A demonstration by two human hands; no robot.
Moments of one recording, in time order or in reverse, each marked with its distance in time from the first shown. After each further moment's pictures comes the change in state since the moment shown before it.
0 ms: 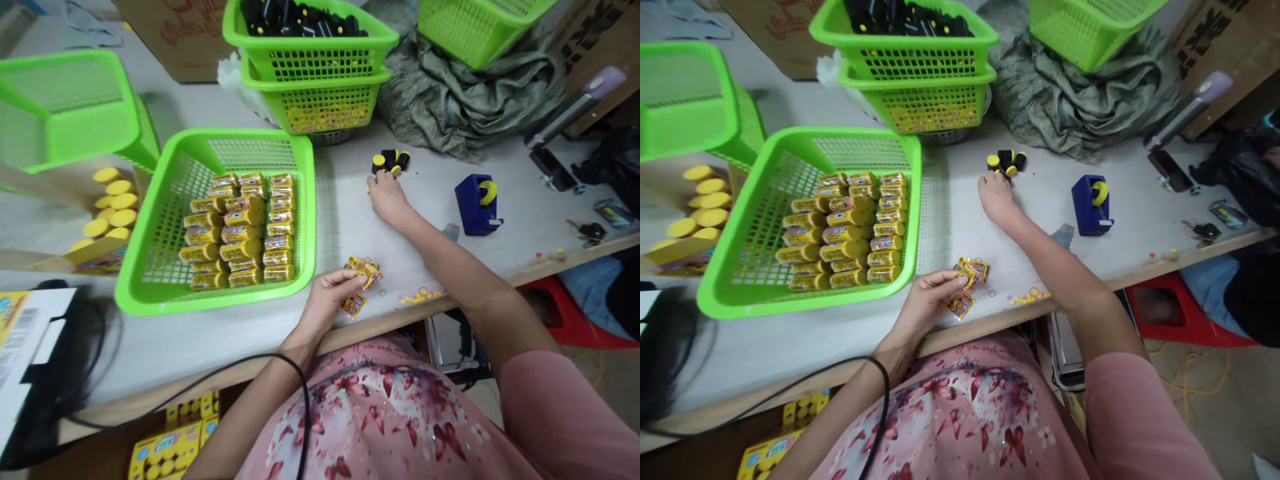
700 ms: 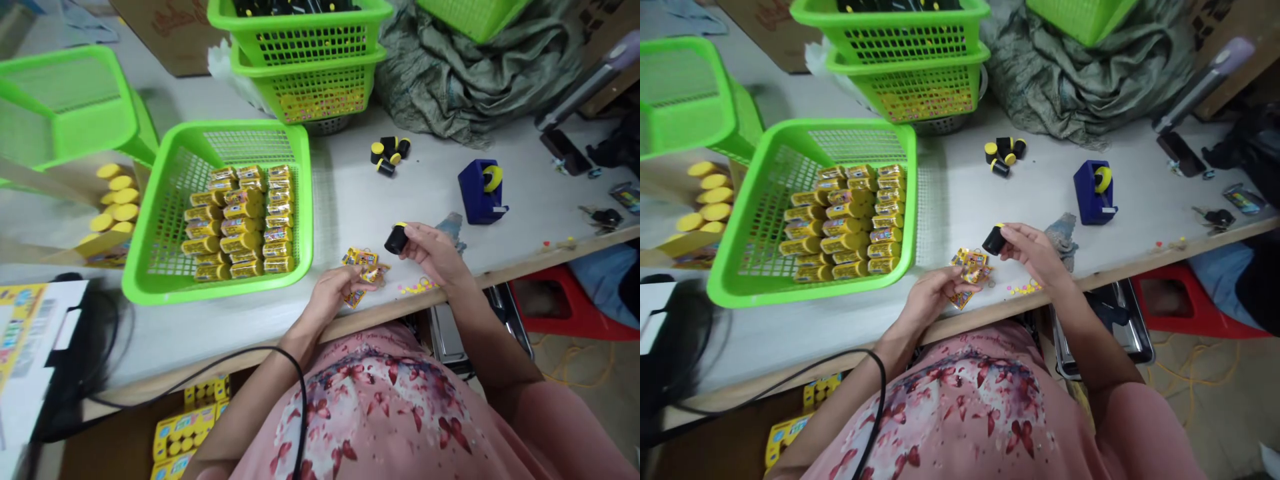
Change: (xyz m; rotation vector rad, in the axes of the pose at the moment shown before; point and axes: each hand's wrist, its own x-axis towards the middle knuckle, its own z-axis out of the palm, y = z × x) left_hand 0.000 -0.006 0.002 -0.093 -0.057 0.013; right_hand -0.160 0.003 -0.052 1.755 -0.096 0.477
